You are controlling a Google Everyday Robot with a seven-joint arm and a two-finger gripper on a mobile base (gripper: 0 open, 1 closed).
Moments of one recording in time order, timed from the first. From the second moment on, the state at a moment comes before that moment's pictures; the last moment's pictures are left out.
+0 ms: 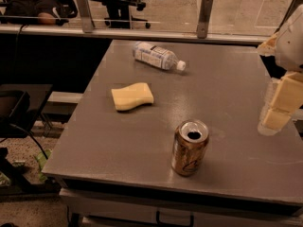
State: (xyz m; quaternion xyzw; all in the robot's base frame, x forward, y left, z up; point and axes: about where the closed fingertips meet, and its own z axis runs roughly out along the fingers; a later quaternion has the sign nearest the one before) arm 0.438 -0.217 0.976 -0.60 0.78 -0.03 0.16
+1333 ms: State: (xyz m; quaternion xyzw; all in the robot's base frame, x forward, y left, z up) arm 0.529 -0.188 0.969 -0.57 0.80 0.00 0.19
